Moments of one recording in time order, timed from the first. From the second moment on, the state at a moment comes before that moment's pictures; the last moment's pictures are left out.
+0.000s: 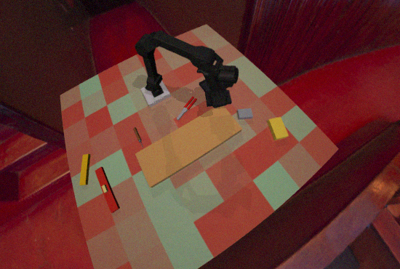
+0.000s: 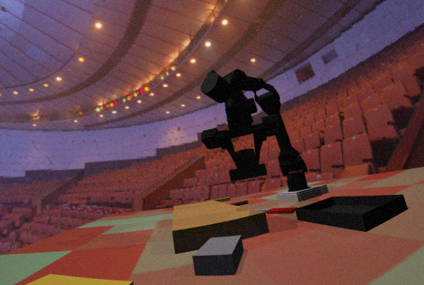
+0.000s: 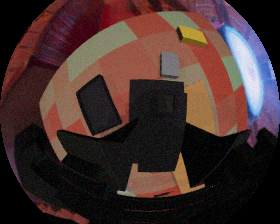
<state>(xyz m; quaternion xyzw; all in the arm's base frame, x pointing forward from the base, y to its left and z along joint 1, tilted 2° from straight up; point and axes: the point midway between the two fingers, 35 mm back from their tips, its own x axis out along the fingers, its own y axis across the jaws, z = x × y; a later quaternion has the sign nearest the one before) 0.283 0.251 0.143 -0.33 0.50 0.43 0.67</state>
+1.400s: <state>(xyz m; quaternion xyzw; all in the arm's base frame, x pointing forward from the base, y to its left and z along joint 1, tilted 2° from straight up) 0.132 0.339 0.118 -0.43 0.42 0.58 0.55</state>
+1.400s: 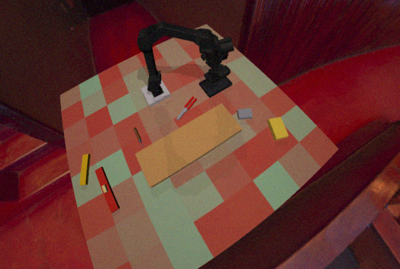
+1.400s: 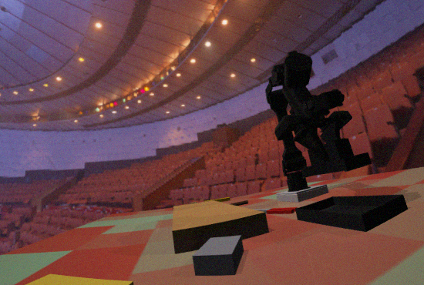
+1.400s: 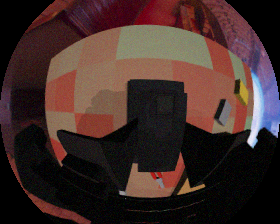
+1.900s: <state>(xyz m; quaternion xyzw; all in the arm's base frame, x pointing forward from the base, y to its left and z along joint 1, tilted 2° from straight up) 0.133 0.340 0.092 -0.43 0.42 0.58 0.55</state>
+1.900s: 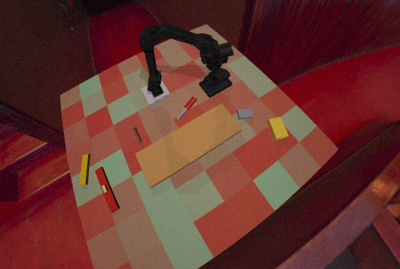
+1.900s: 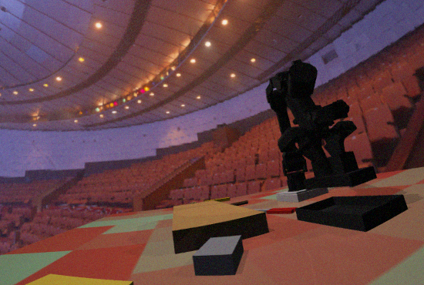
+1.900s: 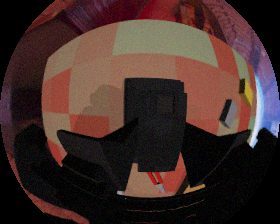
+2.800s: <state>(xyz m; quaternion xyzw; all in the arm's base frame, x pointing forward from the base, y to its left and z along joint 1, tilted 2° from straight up) 0.131 0.338 0.051 -0.43 0.42 0.58 0.55</state>
